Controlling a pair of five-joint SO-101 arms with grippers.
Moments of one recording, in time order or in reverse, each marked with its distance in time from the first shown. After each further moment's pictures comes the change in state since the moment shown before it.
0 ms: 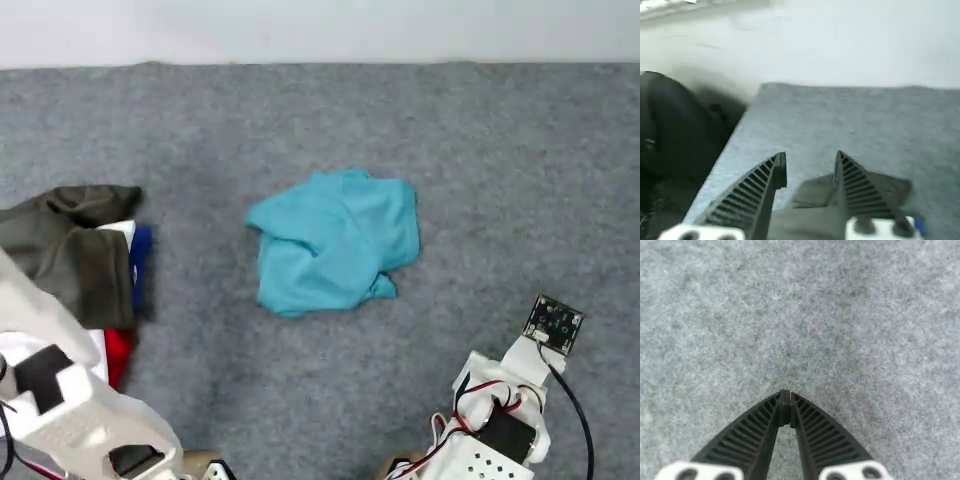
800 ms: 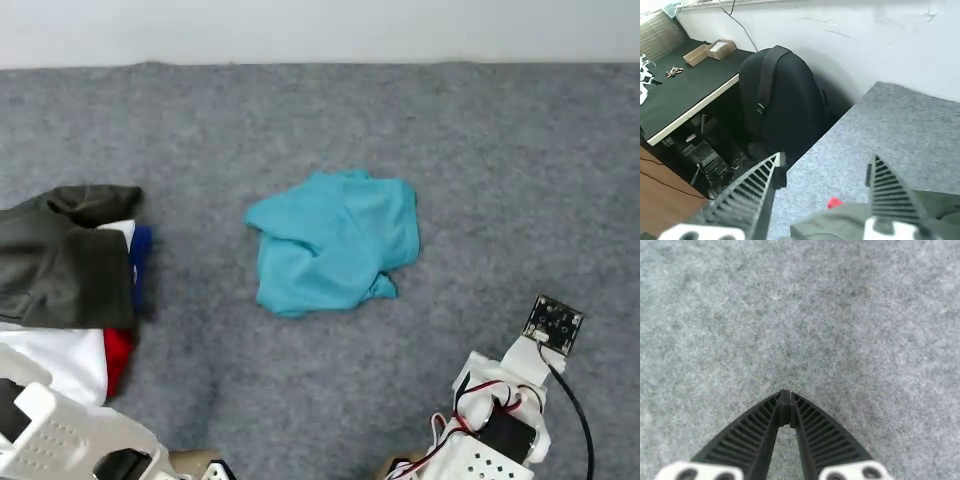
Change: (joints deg) left arm -25.1 3.0 -13.1 0.0 0.0; right arm 0.0 0.0 0.0 0.0 0.0
